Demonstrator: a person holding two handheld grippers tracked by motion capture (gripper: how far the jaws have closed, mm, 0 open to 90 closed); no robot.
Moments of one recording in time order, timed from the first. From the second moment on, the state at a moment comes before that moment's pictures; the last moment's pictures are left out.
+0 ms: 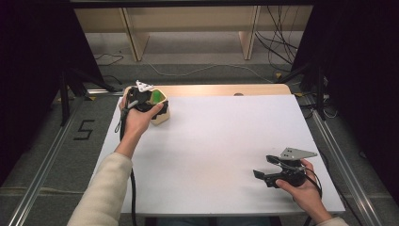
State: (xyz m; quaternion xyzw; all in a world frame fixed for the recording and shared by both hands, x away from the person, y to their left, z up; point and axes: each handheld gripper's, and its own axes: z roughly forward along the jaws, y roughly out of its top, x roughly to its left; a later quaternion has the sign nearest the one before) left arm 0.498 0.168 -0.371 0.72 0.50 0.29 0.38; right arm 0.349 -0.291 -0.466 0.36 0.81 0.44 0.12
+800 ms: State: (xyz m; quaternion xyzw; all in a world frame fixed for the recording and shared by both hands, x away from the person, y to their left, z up) left arm 0.458 0.165 -0.384 0.74 0.47 0.27 0.39; right arm 0.349 -0.290 -0.466 0.37 0.81 0.44 0.12
